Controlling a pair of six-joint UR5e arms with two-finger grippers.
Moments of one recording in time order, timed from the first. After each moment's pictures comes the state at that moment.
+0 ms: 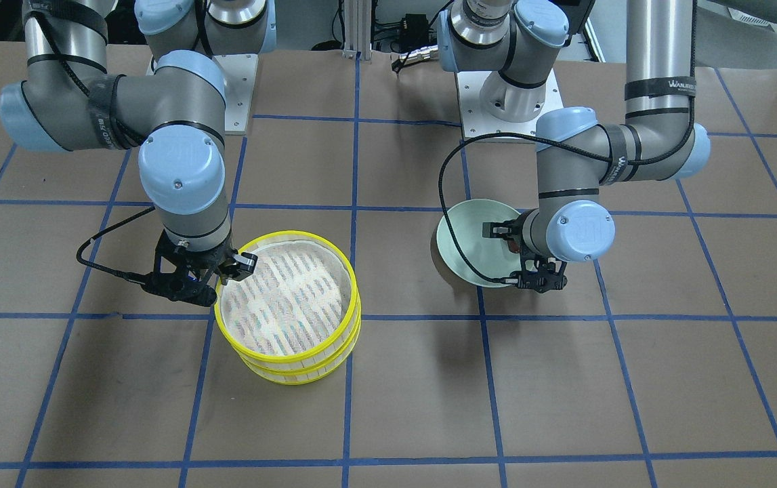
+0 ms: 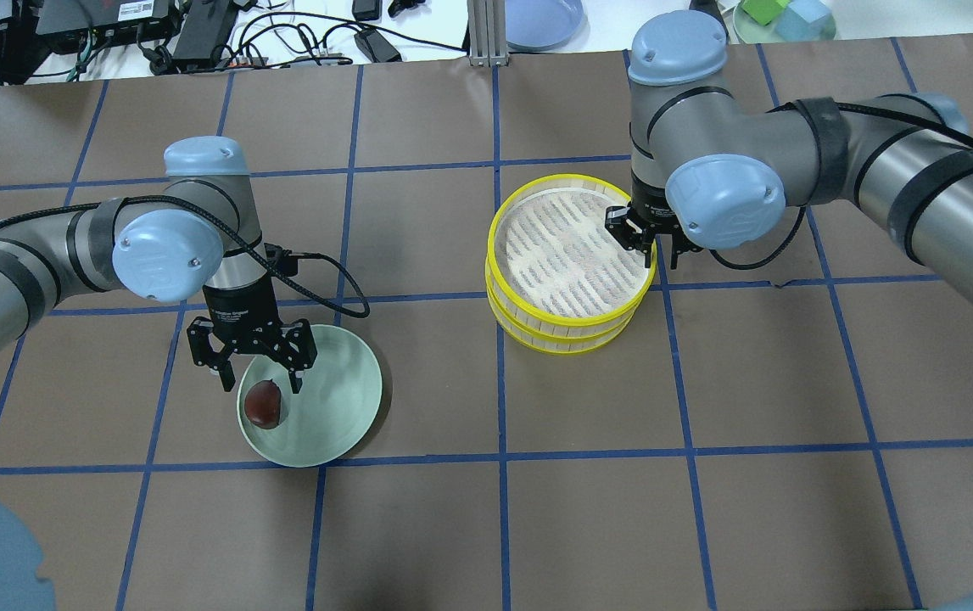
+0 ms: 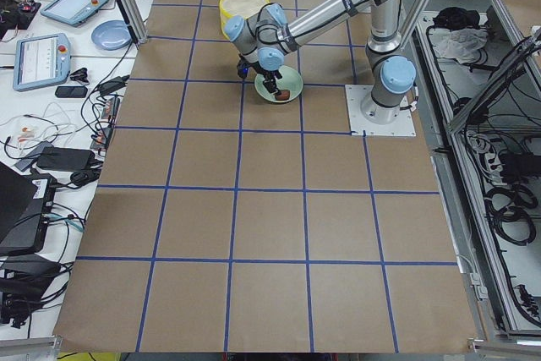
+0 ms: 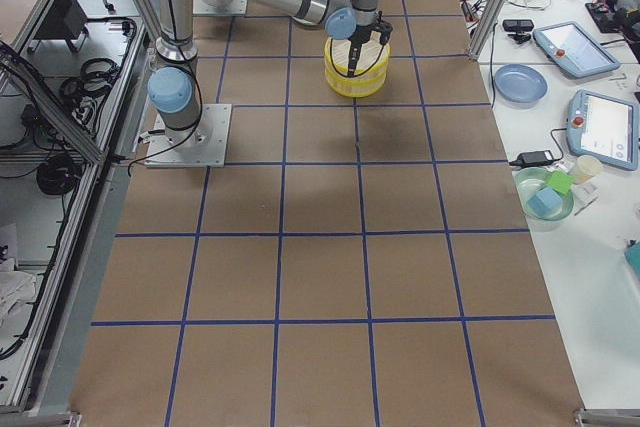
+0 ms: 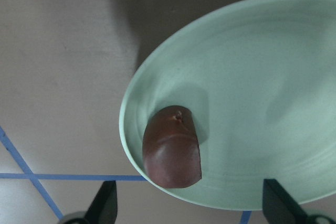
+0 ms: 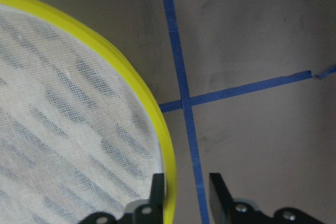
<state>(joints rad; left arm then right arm) -1.48 -1.90 -1.90 -1.47 1.69 0.08 1.69 -1.28 1.73 -1.92 -1.74 0.30</state>
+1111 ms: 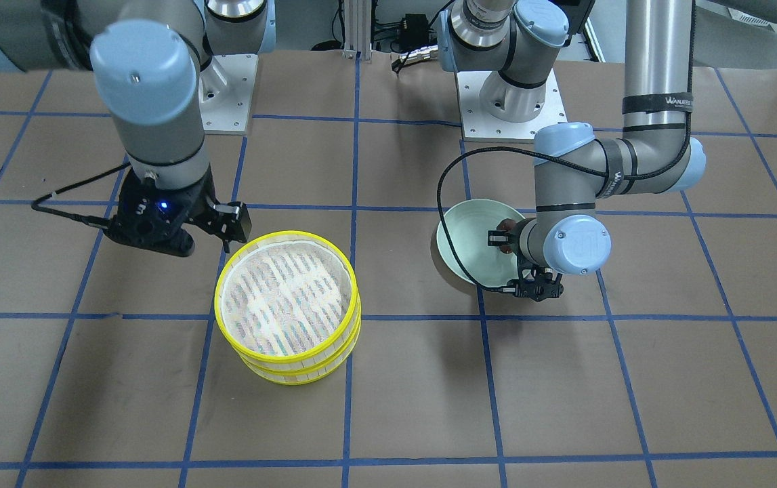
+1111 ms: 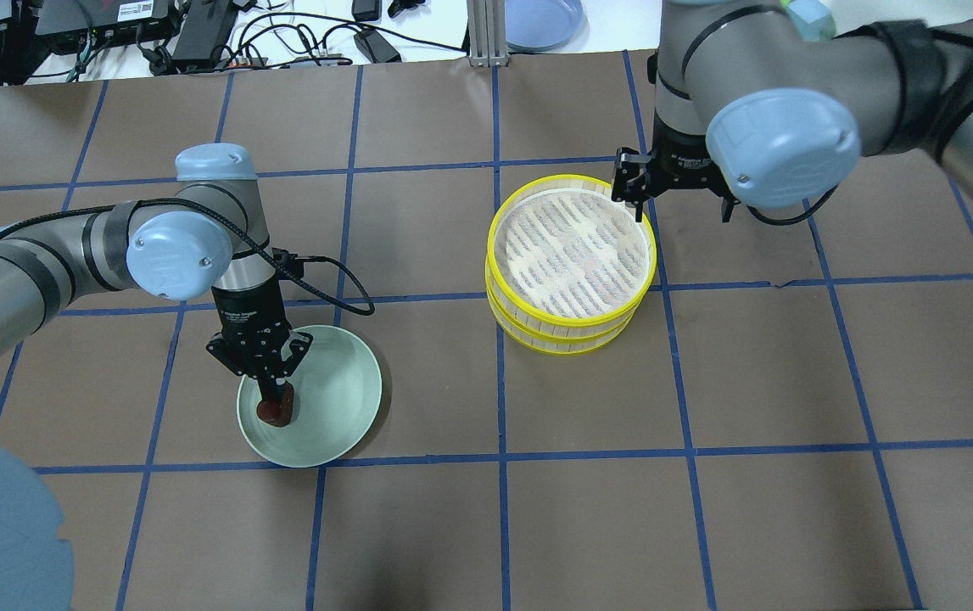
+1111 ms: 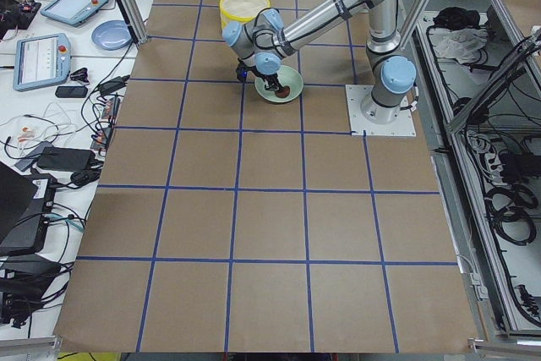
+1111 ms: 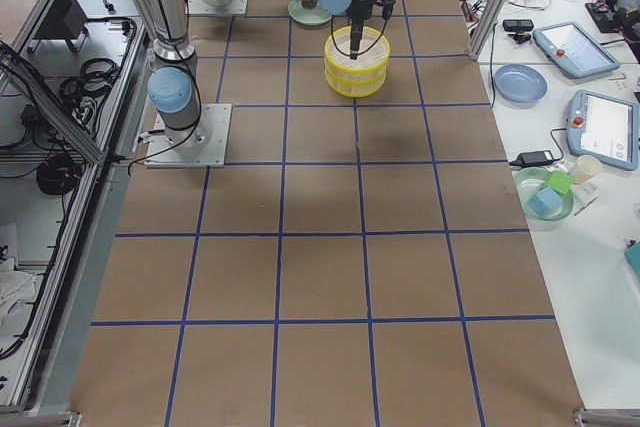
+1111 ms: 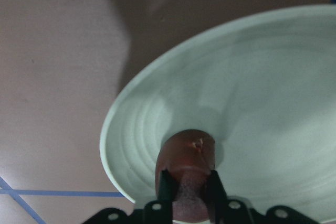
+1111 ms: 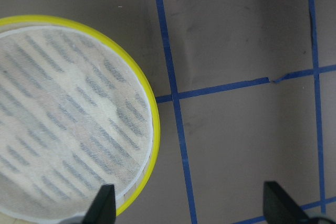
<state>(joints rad) -1.49 -1.93 -1.88 -1.46 1.67 0.07 1.69 -1.44 1.59 -1.71 -1.69 0.28</state>
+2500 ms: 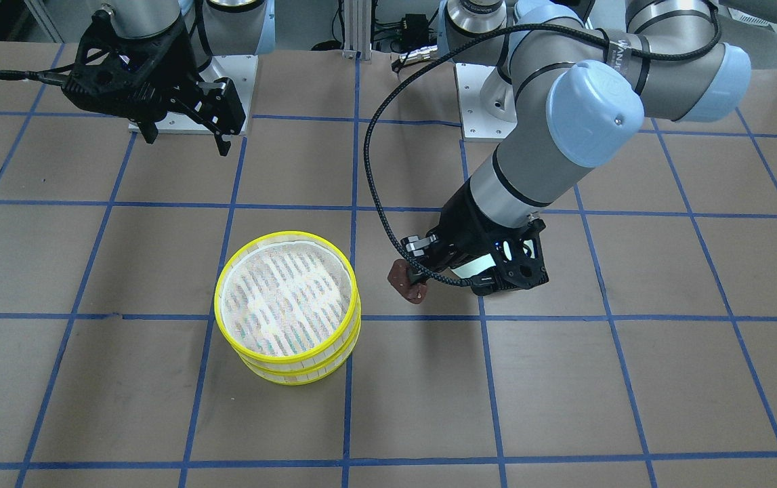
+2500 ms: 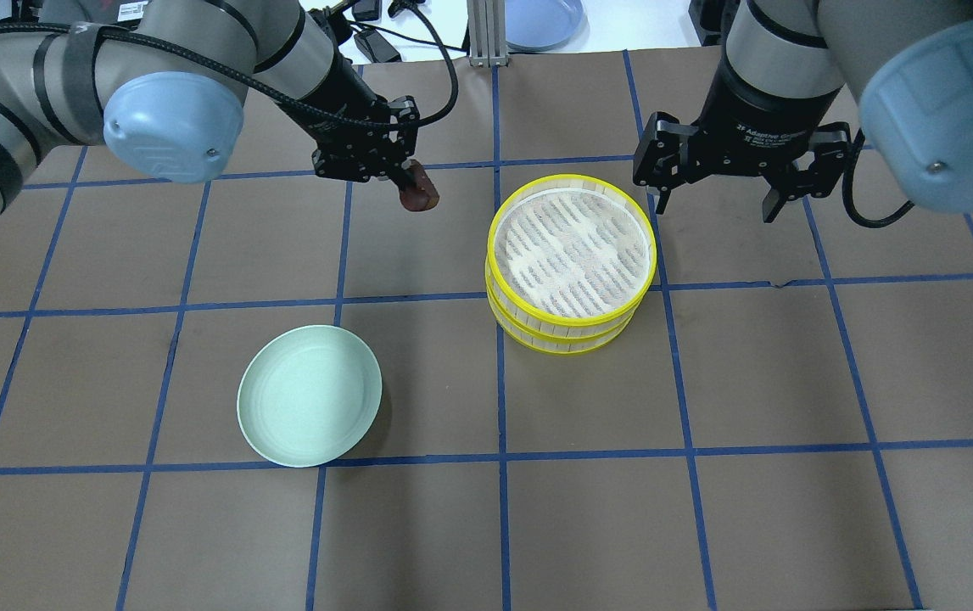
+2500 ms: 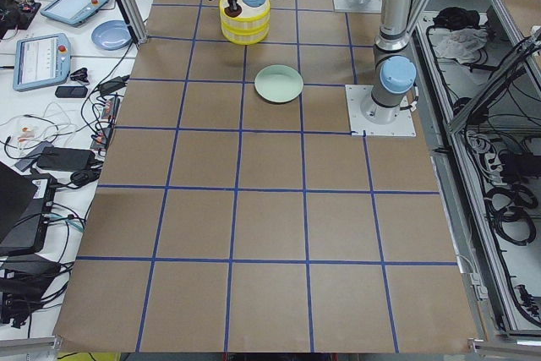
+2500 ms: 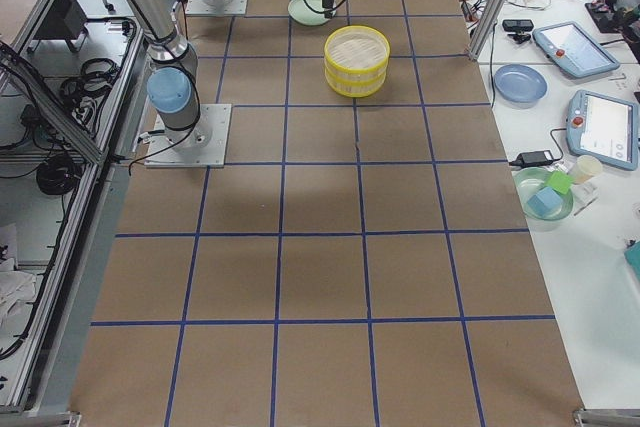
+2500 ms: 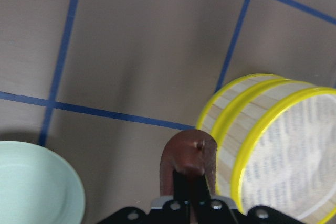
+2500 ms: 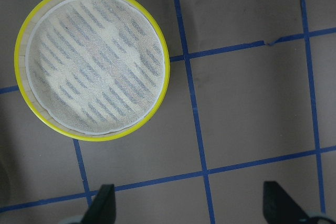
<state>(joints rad) -1.67 -1.84 -1.54 -1.23 1.17 -0.46 1.67 -1.62 1.57 -1.55 -1.60 0.27</state>
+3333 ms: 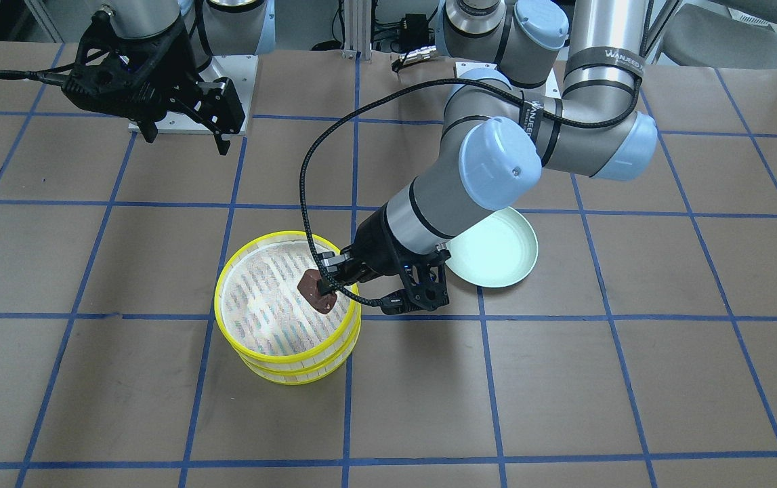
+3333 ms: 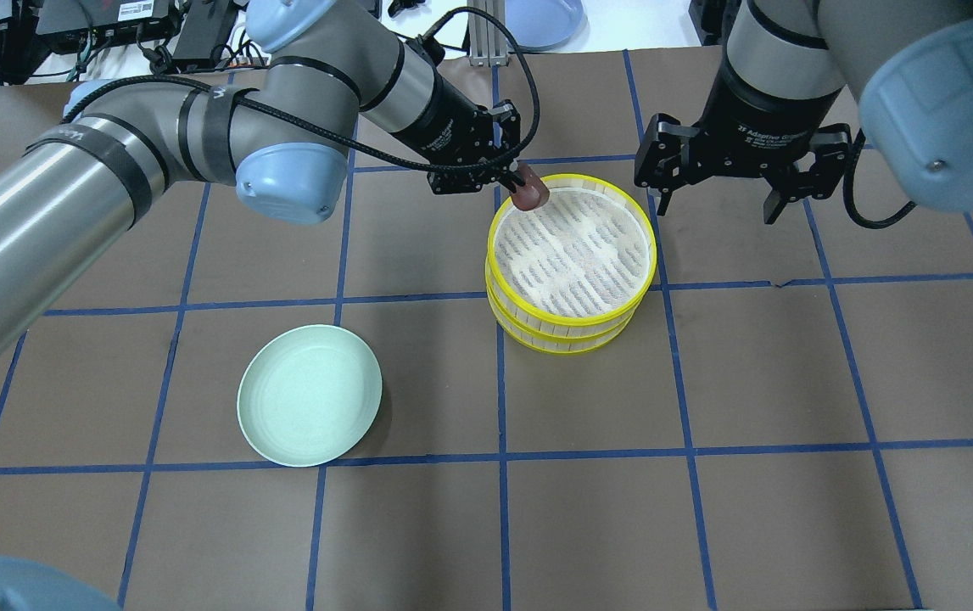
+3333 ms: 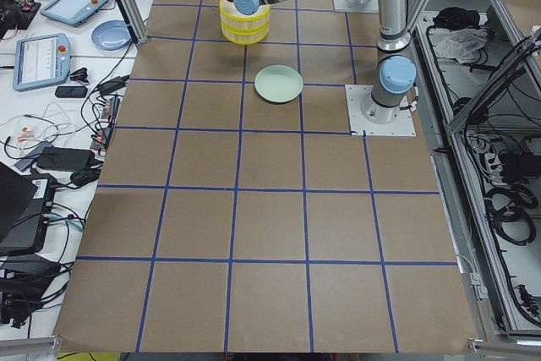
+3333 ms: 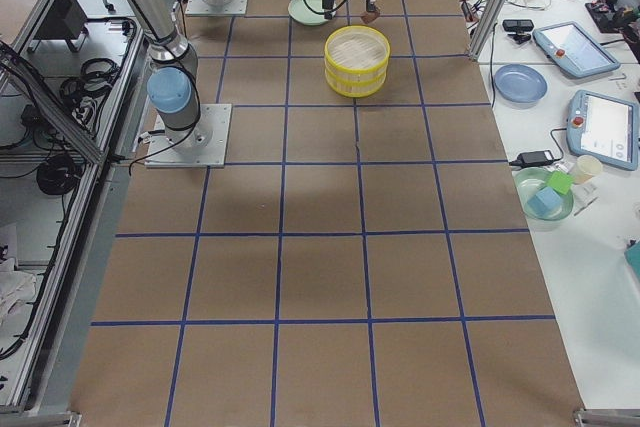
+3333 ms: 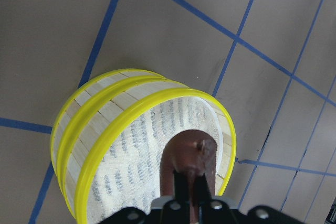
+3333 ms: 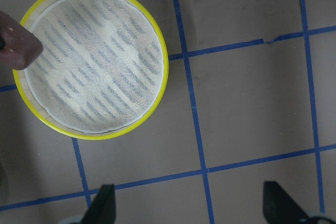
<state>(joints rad) -1.78 -1.95 -1.59 -1.01 1.00 -0.63 1.67 -1.62 1.58 -1.54 -1.60 0.27</state>
